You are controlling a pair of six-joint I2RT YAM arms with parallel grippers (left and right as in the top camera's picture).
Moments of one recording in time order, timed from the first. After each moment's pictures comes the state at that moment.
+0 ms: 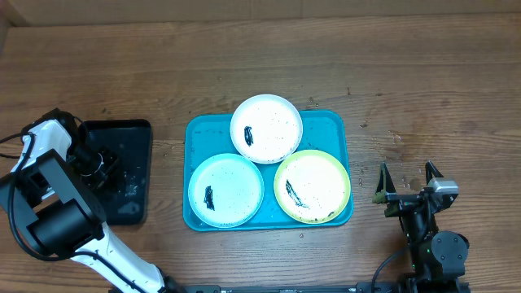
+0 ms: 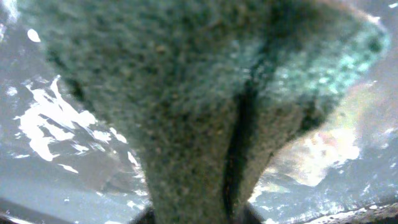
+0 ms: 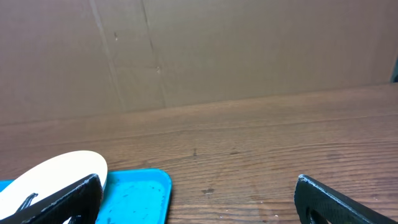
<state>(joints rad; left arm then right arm) 0.56 2.07 1.38 -1.10 0.09 -0.41 0.05 0.01 0.02 -0.04 -0.02 0.15</state>
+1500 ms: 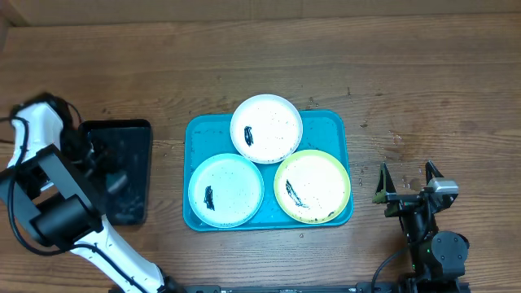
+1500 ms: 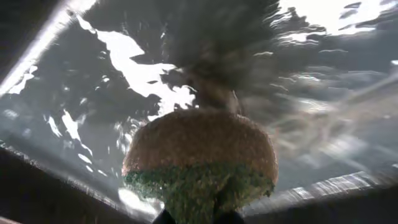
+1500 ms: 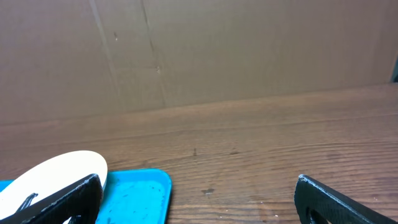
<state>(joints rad) 0.55 2.12 1.61 -1.31 0.03 -0.41 0.06 0.01 0.02 -0.04 -0.02 0.15</state>
